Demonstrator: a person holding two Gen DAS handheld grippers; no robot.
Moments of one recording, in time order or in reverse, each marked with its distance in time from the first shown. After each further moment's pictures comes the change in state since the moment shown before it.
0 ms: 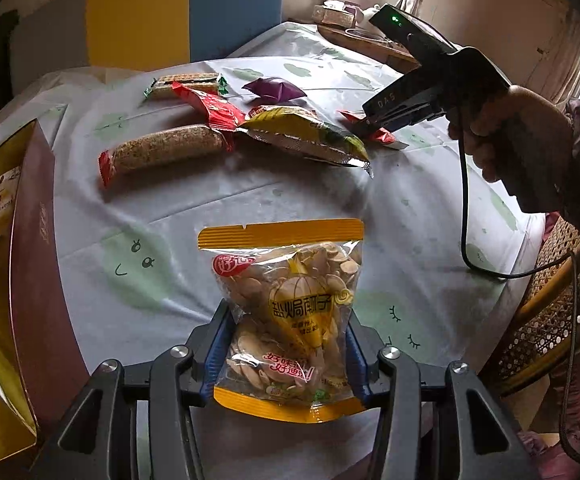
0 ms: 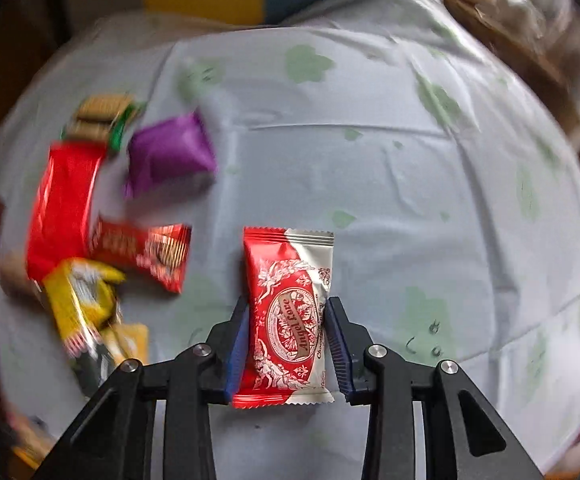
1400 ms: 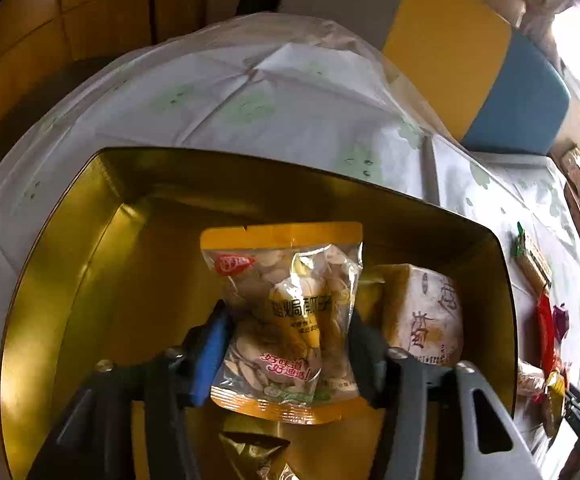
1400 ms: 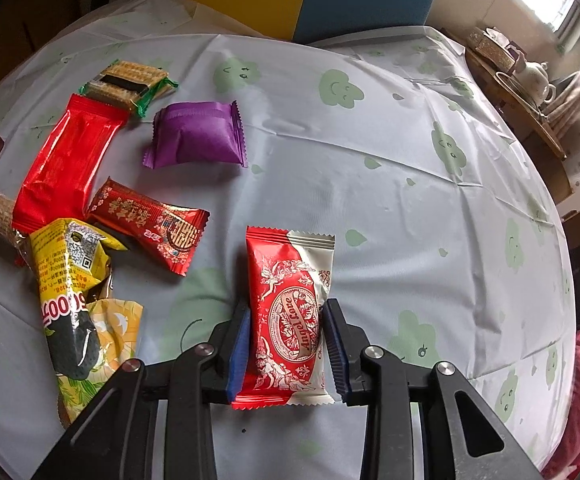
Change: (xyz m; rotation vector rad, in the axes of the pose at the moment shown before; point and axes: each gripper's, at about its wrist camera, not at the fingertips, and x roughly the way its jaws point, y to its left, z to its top) left arm -0.045 0.285 0.038 -0.726 -0.035 0.408; right arm -0.013 0.034 -0.027 -0.161 -0.080 -0.095
